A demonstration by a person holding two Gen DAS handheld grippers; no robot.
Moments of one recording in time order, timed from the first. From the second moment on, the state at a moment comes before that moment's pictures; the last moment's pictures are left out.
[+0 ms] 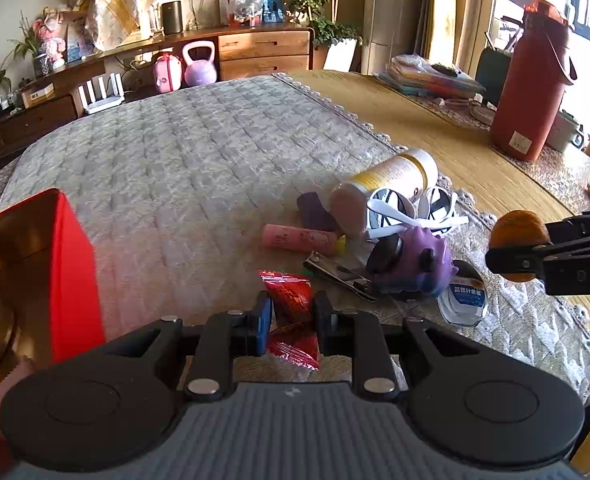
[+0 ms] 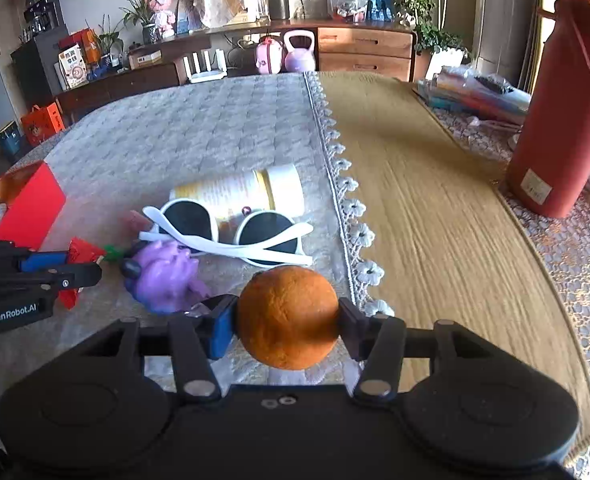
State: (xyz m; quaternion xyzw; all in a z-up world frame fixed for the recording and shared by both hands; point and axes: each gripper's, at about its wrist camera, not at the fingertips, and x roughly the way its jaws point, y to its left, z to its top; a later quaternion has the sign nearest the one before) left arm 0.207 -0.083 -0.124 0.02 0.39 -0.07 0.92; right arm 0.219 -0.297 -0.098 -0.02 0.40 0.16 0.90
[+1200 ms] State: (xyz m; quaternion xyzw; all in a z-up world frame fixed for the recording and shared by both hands) left arm 0.123 0.099 -0.048 -0.05 0.38 0.01 0.92; right arm 0.187 -0.083 -0.010 -0.08 0.35 0.34 0.87
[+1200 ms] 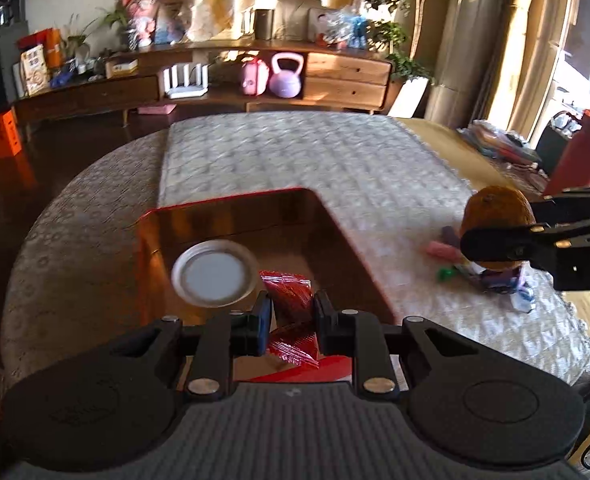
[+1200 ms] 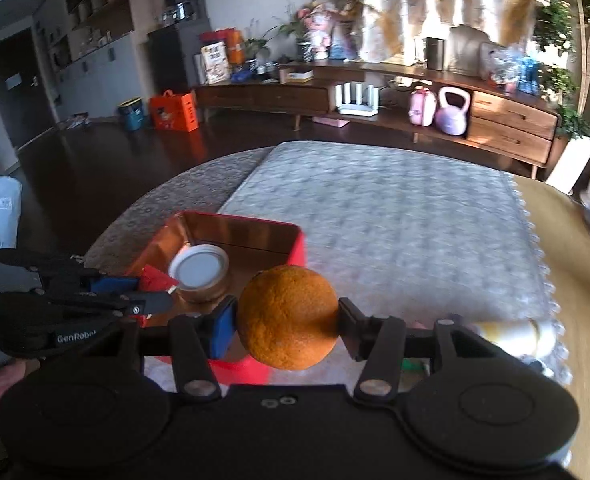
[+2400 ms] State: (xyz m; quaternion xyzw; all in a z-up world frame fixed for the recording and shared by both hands) left arm 0.190 0.141 -0.107 -0.01 0.46 0.03 0.89; right arm 0.252 0.051 -0.097 -0.21 0.41 0.35 0.81
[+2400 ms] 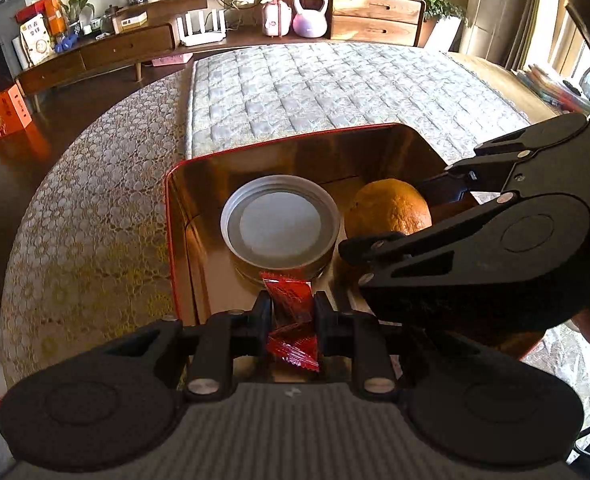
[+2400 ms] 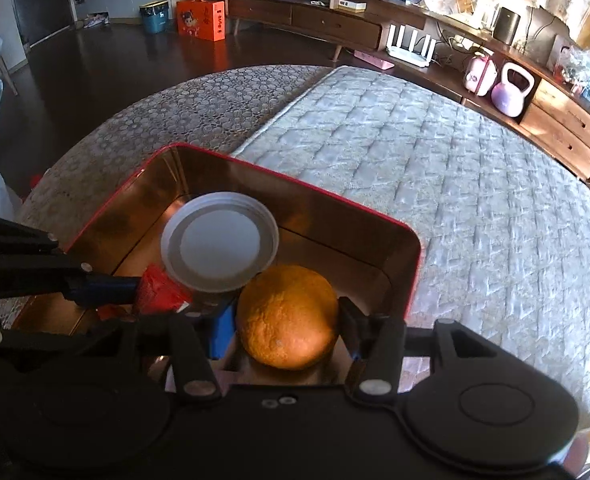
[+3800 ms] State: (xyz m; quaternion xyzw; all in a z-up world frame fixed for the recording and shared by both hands) left arm 0.131 0.085 -0.045 -0.02 0.40 0.01 0.91; right arm 0.182 -0.093 -0.005 -0.04 0.36 0.36 0.86
